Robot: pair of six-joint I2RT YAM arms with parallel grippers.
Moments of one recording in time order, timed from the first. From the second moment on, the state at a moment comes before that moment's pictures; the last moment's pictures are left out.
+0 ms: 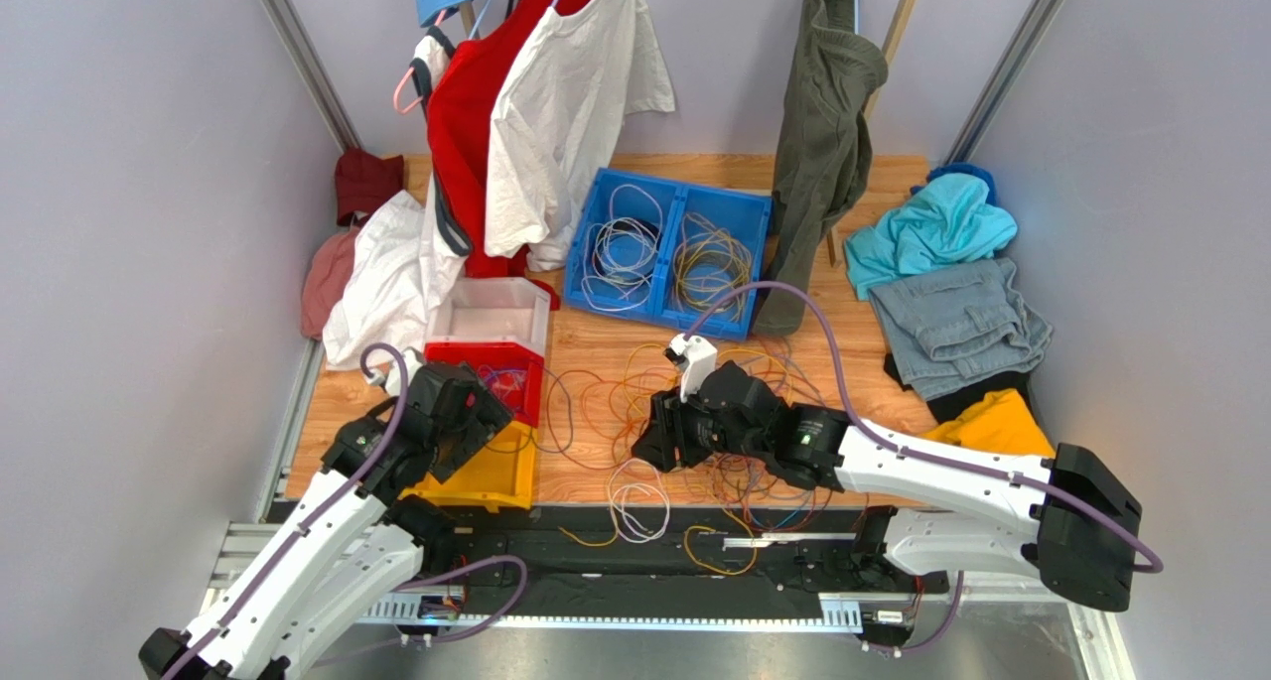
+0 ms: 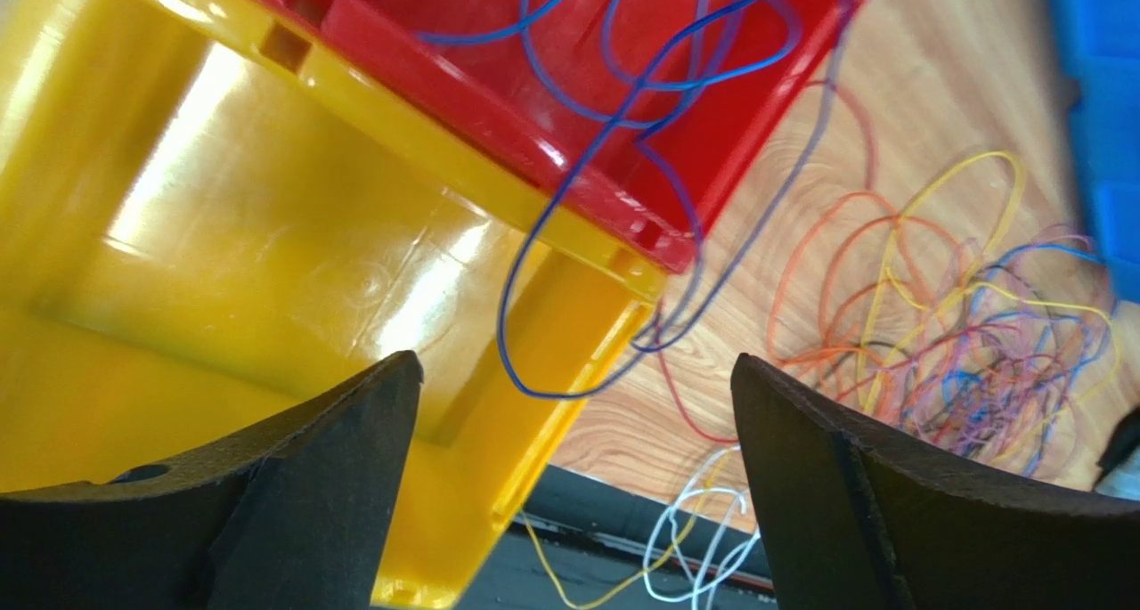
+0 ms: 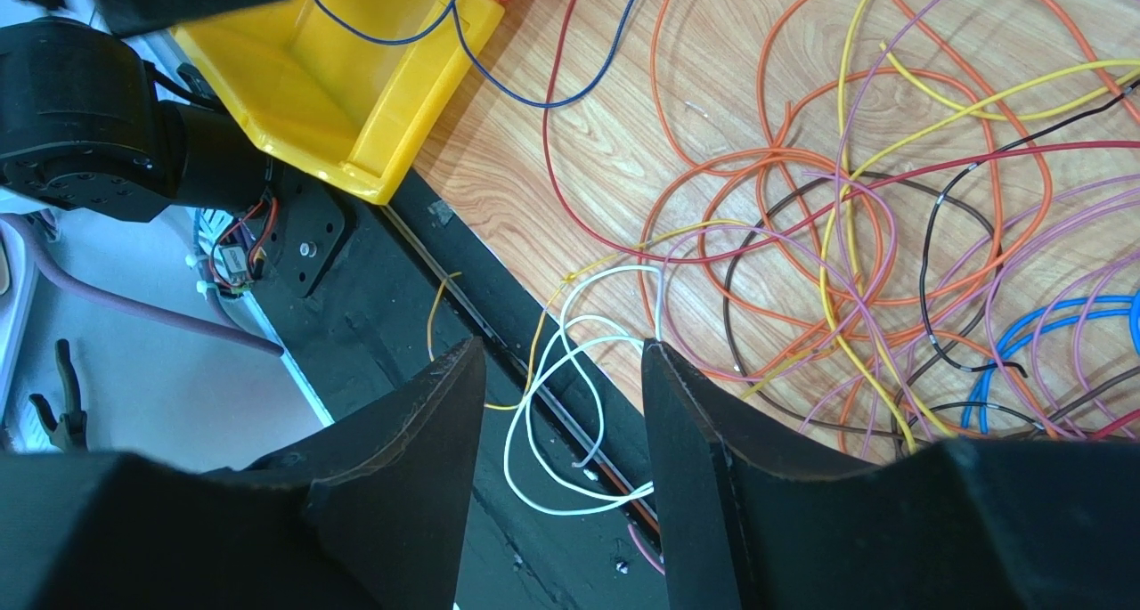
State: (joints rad) left arm -0.51 0.61 0.62 -0.99 -0.27 -1.16; right arm 1.09 1.12 0.65 -0.09 -0.03 0.63
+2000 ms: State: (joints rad) left arm -0.41 0.64 0.89 -0.99 -0.48 -0.95; right arm 1.09 0.96 0.59 -0.14 0.04 0.62
